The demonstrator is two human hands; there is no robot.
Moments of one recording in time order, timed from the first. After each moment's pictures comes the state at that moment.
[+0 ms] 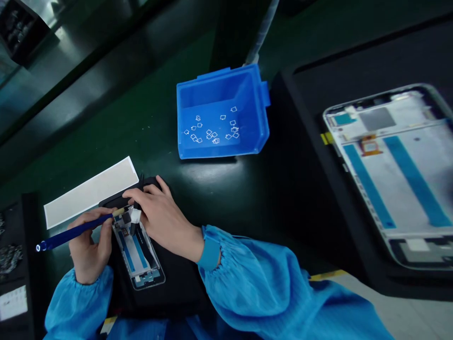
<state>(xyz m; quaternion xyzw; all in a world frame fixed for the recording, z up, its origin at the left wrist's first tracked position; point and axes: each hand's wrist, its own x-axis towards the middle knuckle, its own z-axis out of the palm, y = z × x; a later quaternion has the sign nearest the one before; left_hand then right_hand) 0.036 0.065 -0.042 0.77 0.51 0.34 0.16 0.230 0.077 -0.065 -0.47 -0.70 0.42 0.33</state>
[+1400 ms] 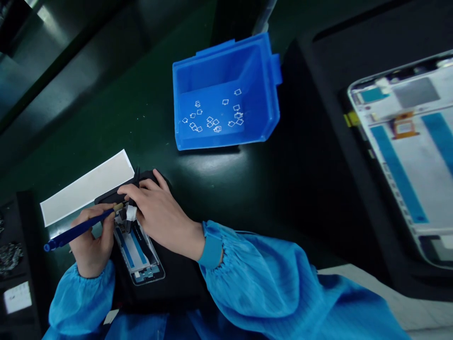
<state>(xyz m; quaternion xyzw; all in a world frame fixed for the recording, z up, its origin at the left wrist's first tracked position) 0.047 0.069 -0.037 0.80 0.52 0.29 0.11 0.231 0.076 -0.063 -0.48 -0.71 0.42 0.32</state>
